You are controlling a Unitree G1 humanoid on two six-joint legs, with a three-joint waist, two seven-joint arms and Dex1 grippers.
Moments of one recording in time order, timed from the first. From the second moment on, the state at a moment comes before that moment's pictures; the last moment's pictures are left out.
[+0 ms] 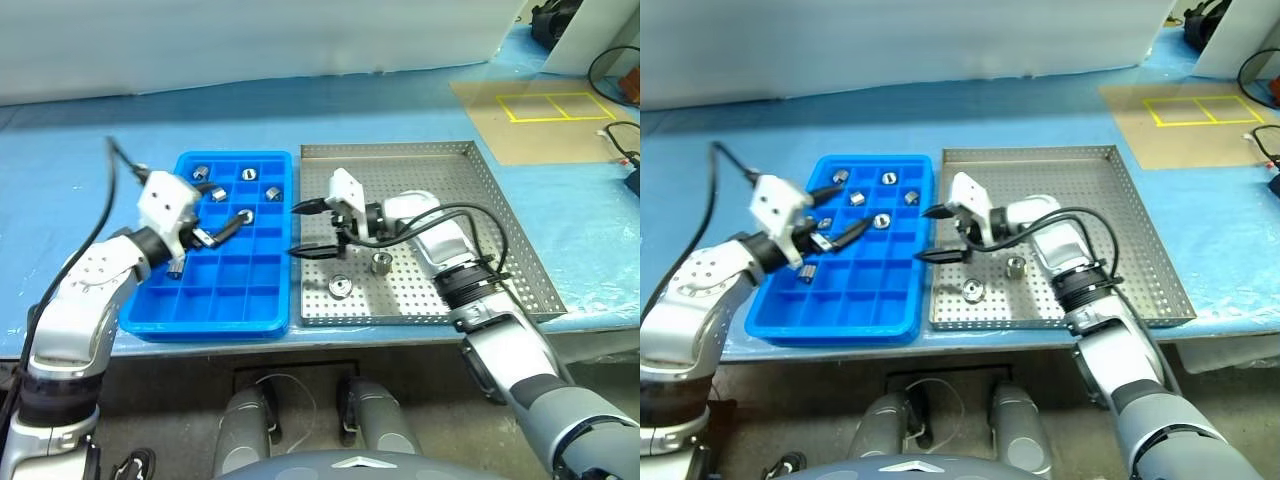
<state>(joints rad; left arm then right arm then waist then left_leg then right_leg) -0.26 0.68 0.09 -0.35 -0.32 0.48 -0.71 -0.83 -0.35 0.26 0.40 0.19 0.24 1.21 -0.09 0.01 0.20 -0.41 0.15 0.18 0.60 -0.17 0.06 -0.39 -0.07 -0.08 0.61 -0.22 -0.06</state>
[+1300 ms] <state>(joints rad) -1.06 0.31 -0.28 1.11 0.11 -0.12 -1.18 -0.33 -0.62 0.08 -0.17 0.25 0.53 0.91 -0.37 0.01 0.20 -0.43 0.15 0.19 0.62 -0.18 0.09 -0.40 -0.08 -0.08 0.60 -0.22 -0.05</state>
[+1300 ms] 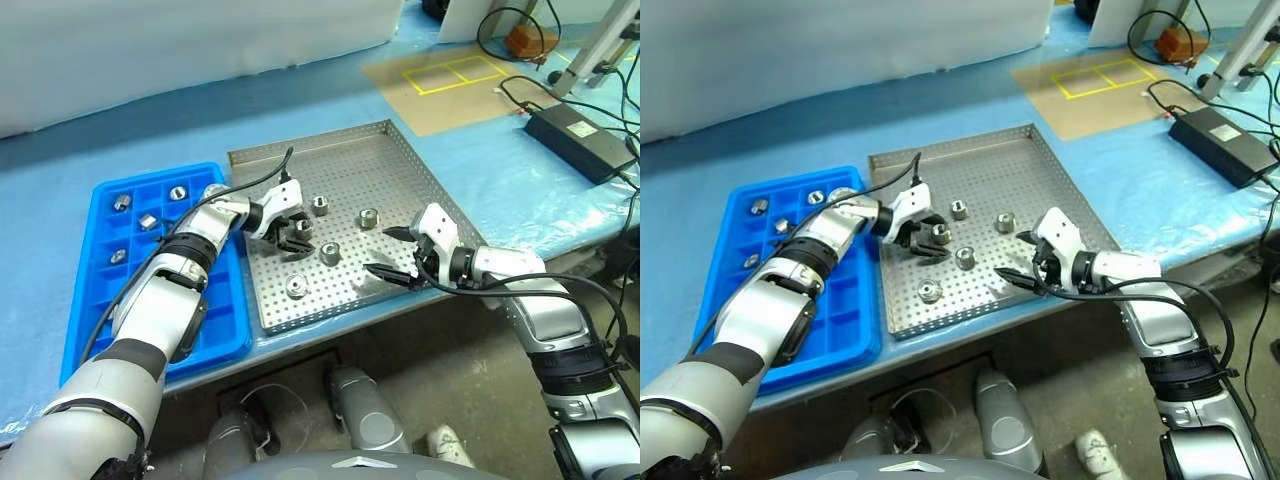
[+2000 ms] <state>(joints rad) -1.07 0.30 -0.27 1.18 0.18 -0.19 -1.08 -0.33 -0.62 0.09 -0.17 0.27 0.53 0.91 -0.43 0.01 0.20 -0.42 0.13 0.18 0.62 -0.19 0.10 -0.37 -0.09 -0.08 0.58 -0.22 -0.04</state>
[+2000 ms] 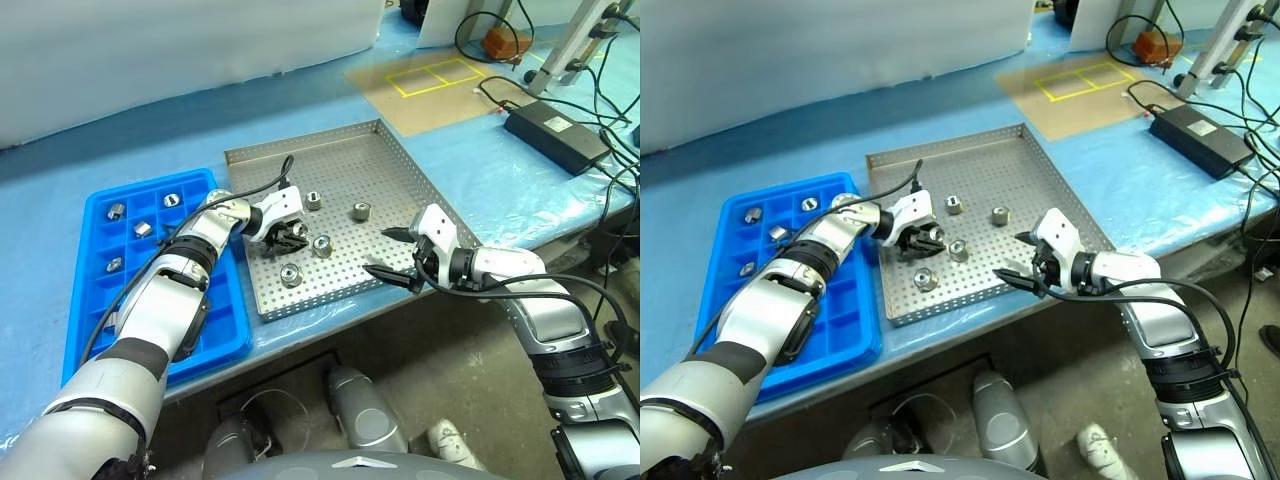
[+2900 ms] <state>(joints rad) -0.56 0.58 0.03 0.12 -0.23 0.45 -1.18 -0.41 -0.59 0.16 -0.08 0.25 0.48 0.96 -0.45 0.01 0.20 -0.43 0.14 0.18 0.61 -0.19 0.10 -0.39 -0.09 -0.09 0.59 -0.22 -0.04</state>
